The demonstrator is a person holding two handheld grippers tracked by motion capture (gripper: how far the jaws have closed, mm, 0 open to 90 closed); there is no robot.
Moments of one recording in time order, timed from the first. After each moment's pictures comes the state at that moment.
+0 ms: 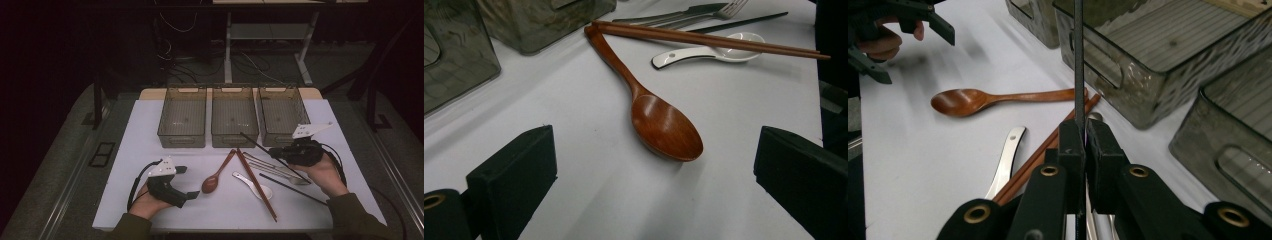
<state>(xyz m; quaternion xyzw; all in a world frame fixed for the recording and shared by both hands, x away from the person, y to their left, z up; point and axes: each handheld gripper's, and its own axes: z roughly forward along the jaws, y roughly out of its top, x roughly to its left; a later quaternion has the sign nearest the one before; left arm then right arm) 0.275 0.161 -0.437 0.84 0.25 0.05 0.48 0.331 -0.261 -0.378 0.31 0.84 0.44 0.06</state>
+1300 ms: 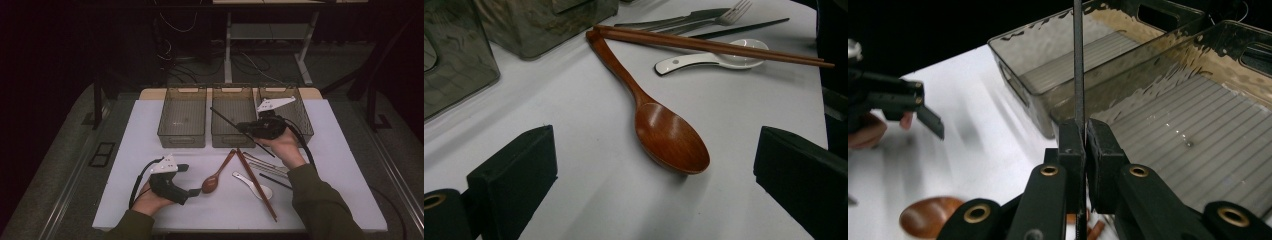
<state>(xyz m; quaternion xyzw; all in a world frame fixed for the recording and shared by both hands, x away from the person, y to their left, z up) 0.283 0.156 -0.438 0.83 0.25 0.05 0.49 0.396 -0.178 -0.356 0.29 0.82 0.48 0.07</state>
